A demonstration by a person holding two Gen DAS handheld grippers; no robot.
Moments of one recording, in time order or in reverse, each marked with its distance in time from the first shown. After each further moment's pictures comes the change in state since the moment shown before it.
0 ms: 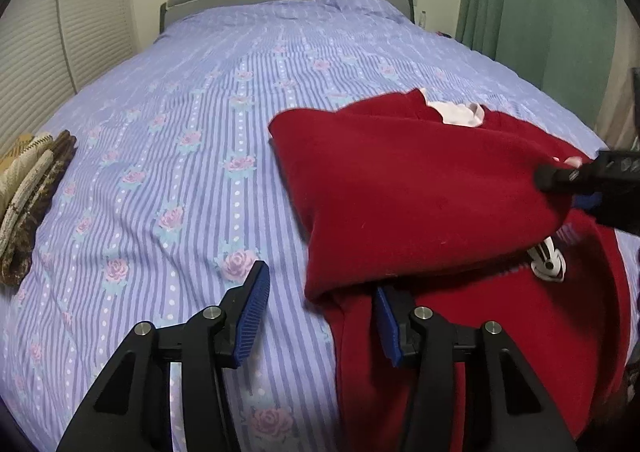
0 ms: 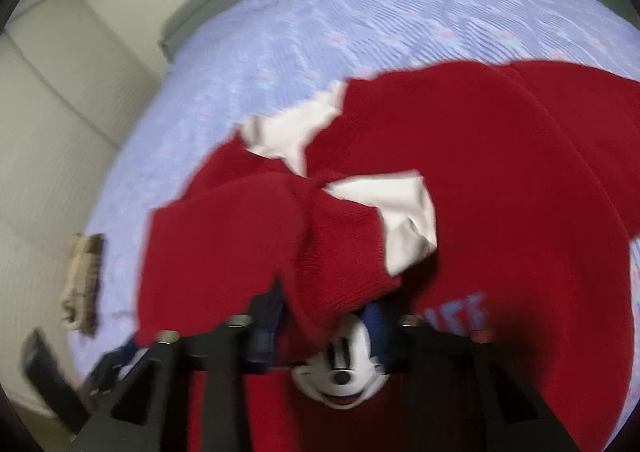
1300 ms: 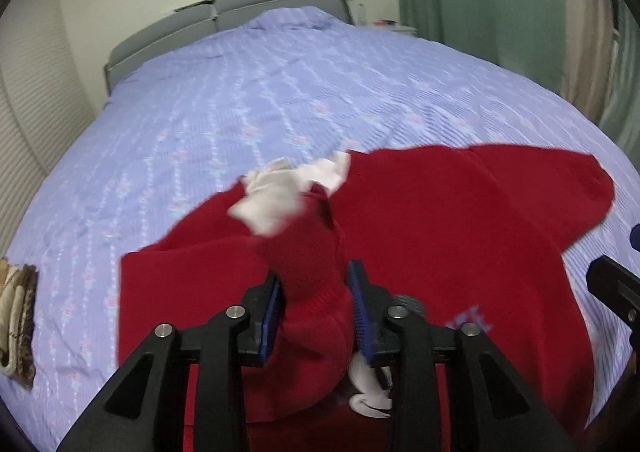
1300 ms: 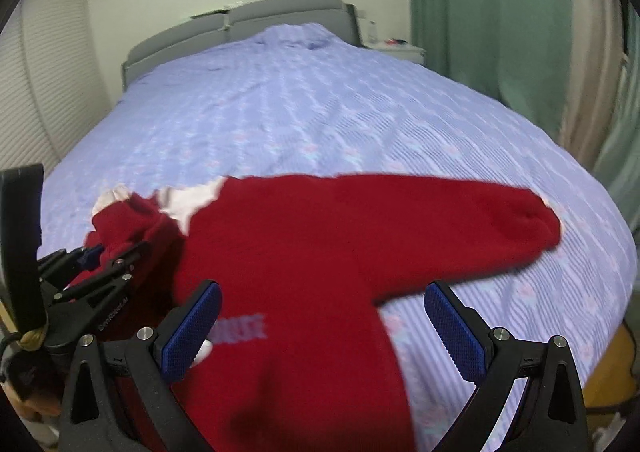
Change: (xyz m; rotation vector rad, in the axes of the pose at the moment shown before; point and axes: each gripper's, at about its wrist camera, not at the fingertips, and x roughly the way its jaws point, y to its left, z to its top) left arm 0.008 -0.166 0.068 0.247 -0.017 -0.040; right arm -0.122 -0.050 -0.011 -0.142 -0.255 -0.398
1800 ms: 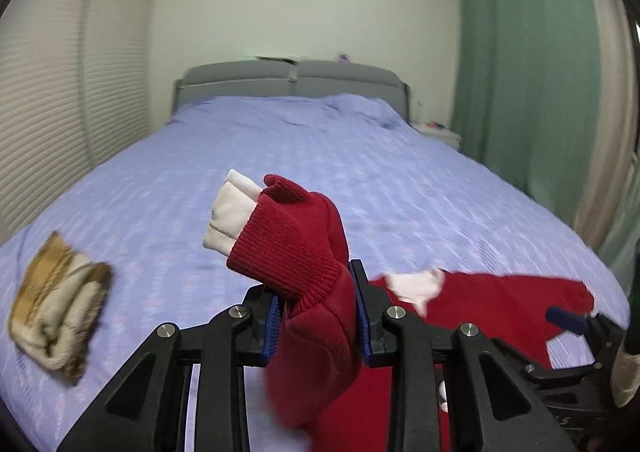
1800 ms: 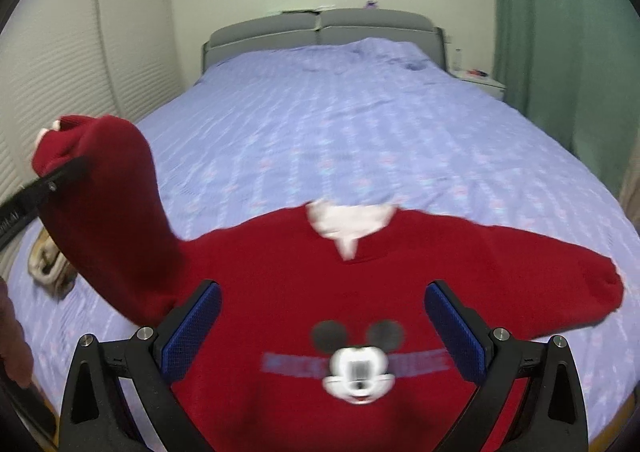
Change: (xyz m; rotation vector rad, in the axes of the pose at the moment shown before) left arm -0.120 0.151 0.007 -0.259 -0.280 0.043; right arm -0.023 0.147 0.017 -0.188 -0.051 0.177
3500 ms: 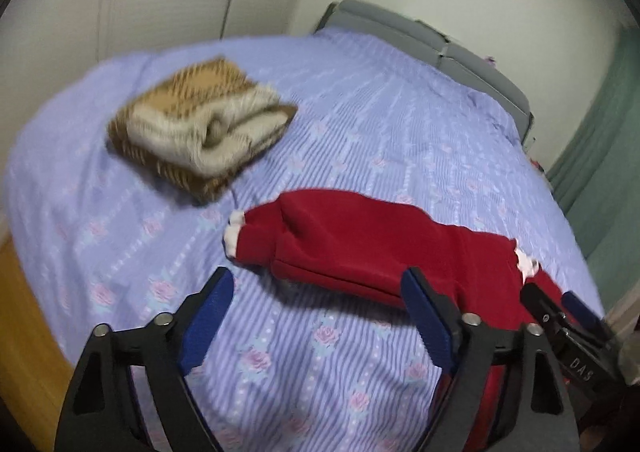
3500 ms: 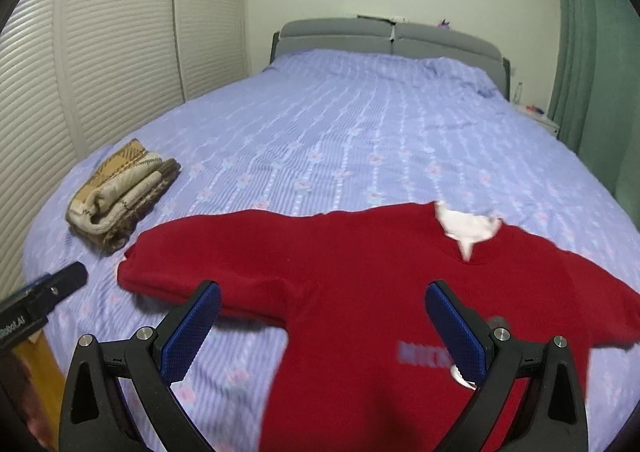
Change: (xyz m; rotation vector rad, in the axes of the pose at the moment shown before) left arm -0.074 0.177 -0.141 -0.555 0.169 0.239; right arm 0.008 0.142 -0.035 -0.207 -0.005 0.140
